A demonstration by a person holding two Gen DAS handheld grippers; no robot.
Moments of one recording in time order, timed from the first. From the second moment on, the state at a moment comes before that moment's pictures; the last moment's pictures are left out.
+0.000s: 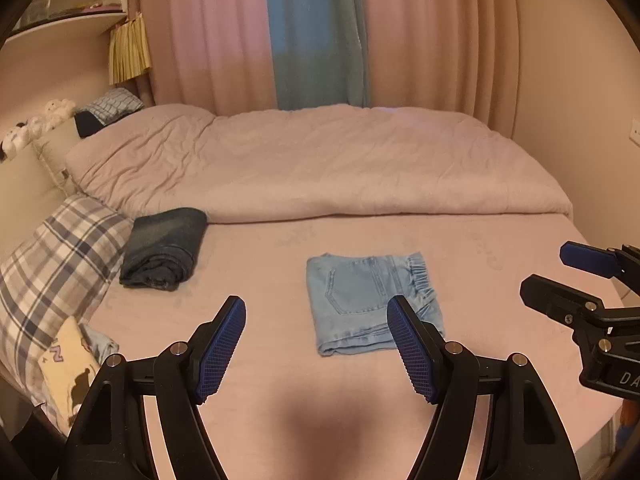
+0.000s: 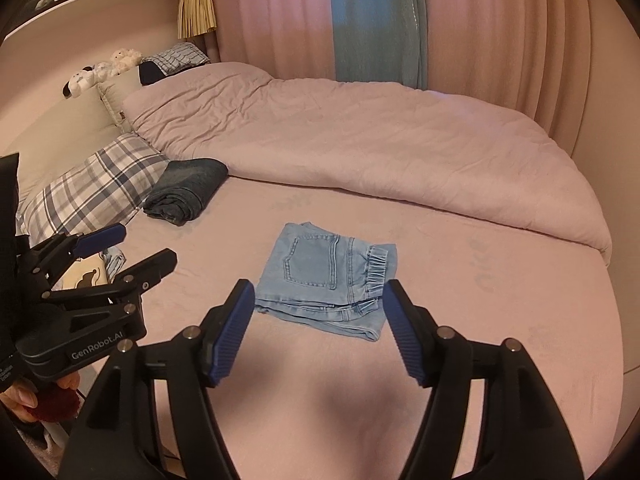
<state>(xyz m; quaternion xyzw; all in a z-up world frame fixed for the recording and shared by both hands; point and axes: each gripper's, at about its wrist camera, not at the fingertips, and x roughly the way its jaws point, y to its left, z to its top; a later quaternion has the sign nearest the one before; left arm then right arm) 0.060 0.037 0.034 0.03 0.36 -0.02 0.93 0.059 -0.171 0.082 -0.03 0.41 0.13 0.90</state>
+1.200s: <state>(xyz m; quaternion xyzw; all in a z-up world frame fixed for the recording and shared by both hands) 0.073 0.028 0.015 0.03 0.39 -0.02 0.92 0.063 -0.160 0.073 -0.05 0.42 0.12 0.90</state>
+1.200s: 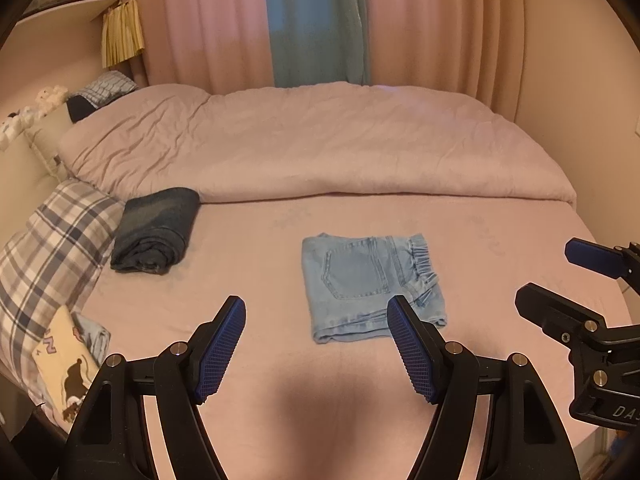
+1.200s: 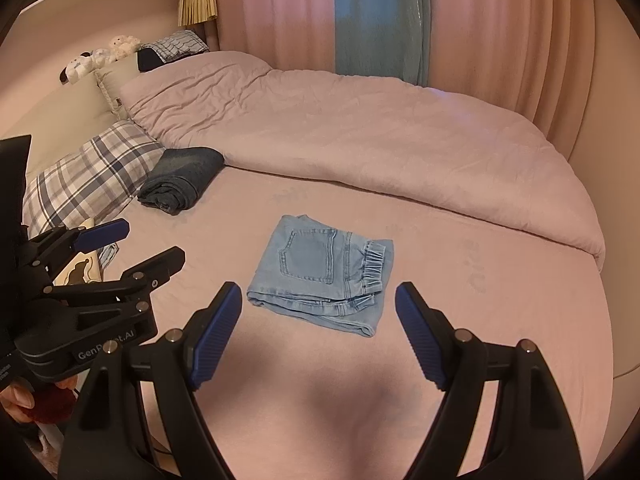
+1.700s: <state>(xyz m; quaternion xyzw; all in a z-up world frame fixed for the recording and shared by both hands) 0.093 0.030 -0.004 0.03 0.42 -0.02 0.91 0.079 -0.159 0.053 -0.05 0.44 0.12 0.89</state>
